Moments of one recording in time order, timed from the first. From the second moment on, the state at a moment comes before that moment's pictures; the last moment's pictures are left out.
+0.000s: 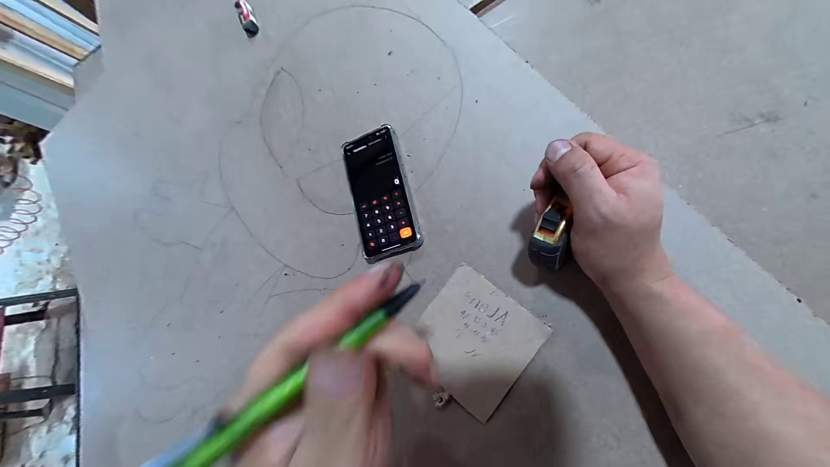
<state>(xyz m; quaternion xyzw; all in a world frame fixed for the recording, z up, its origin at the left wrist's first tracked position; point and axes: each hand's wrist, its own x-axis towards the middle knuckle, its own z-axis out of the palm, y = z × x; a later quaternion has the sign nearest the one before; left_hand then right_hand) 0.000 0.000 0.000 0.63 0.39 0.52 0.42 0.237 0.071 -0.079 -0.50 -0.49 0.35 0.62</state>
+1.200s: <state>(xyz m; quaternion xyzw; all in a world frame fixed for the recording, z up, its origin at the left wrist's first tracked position) -0.051 0.097 -0.078 0.69 0.44 0.54 0.19 0.235 0.067 -0.079 -0.52 -0.49 0.35 0.61</state>
